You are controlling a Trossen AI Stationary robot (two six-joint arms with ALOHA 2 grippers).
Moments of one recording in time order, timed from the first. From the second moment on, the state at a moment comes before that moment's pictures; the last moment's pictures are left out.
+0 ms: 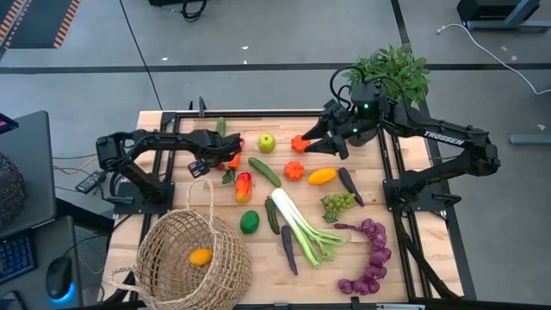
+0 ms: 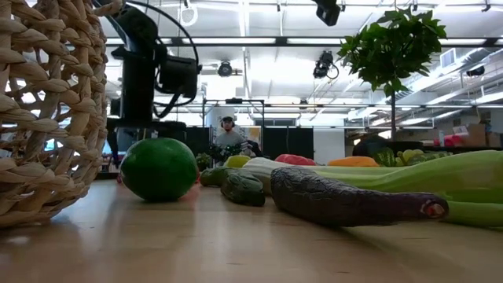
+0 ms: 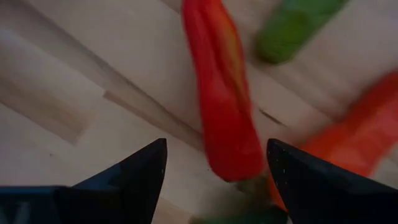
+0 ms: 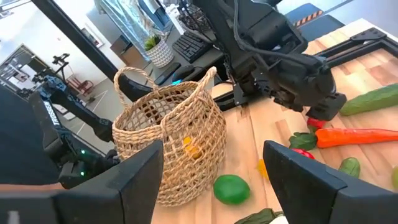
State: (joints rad) left arm 0.40 1.57 0.88 -0.84 -0.23 -1.74; right arm -0.32 1.20 1.26 -0.36 -0.57 0.39
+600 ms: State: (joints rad) left arm 0.43 1.60 0.77 -0.64 -0.29 -1.66; right arm -0.32 1.20 1.26 -0.36 -0.39 0.48
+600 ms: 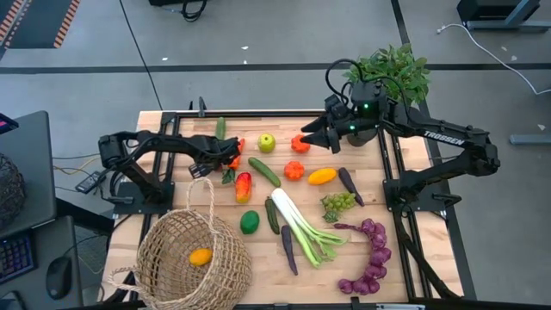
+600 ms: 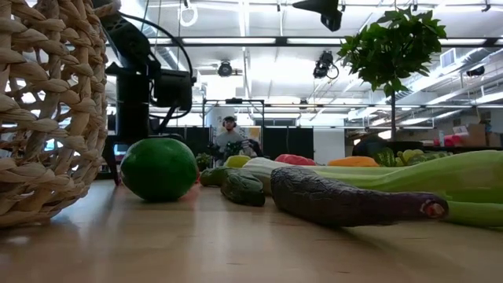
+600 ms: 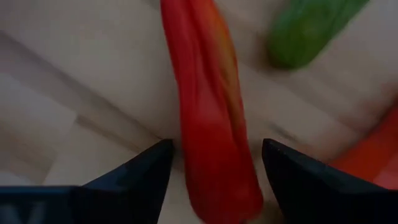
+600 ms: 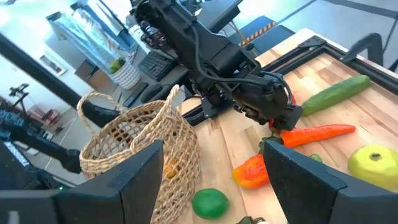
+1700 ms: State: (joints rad) left arm 0.22 1.52 1.51 -1.12 -0.22 -1.08; right arm -0.37 1.19 1.26 -0.35 -0.57 0.41
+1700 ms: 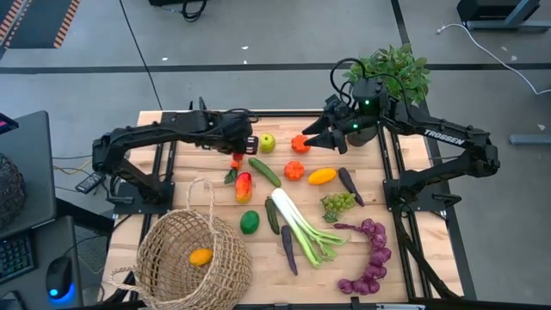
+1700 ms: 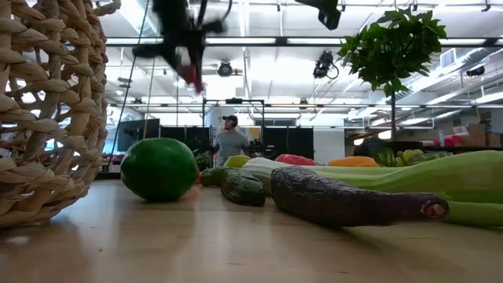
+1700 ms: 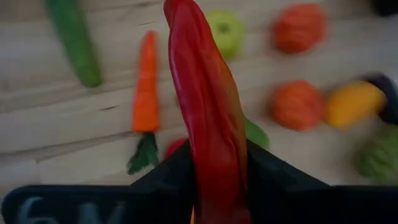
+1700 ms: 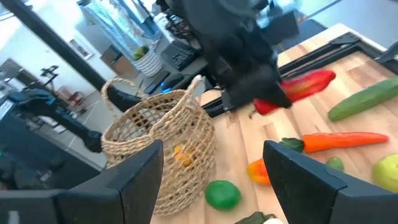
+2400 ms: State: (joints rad) left arm -0.30 1.52 2.00 -1.50 0.07 -0.96; right arm -0.43 1.15 1.26 -0.34 -0.68 0.35
